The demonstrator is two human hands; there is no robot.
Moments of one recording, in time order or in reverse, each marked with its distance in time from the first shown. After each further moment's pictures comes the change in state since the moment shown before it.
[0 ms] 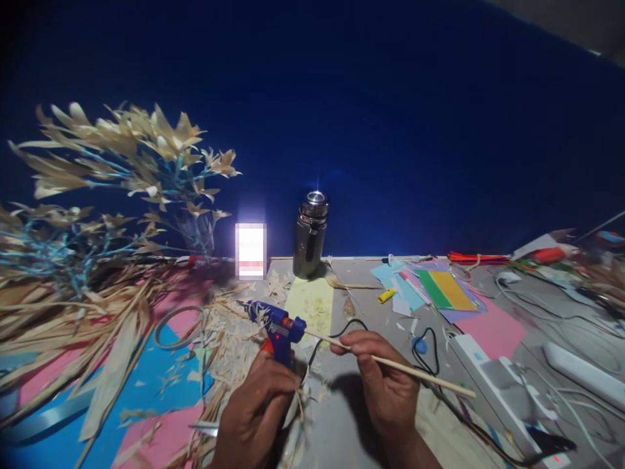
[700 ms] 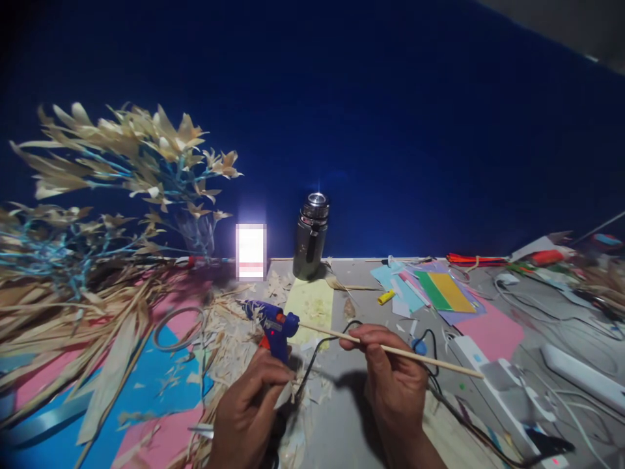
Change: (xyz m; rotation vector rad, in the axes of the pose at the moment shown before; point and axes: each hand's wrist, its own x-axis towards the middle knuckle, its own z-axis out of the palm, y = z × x) left_hand 0.006 0.002 -0.001 -0.037 0.133 -0.197; right_hand 0.015 -0.017 0.013 0.053 0.132 0.020
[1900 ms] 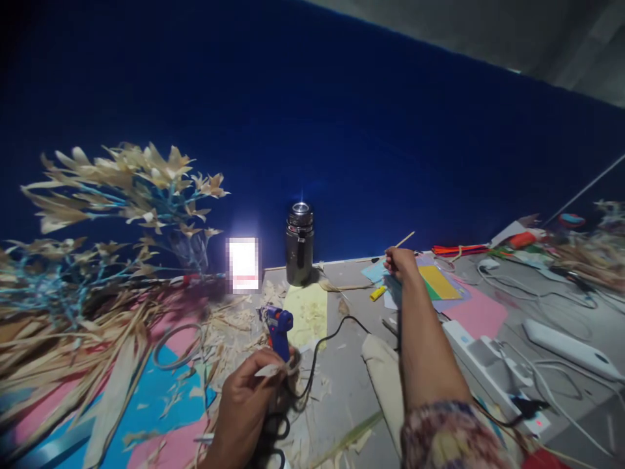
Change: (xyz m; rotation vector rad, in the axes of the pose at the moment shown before) left_hand 0.002 -0.008 -0.002 -0.350 -0.036 -0.539; right_hand 0.212 0.056 -0.053 -0.475 0.286 0.651
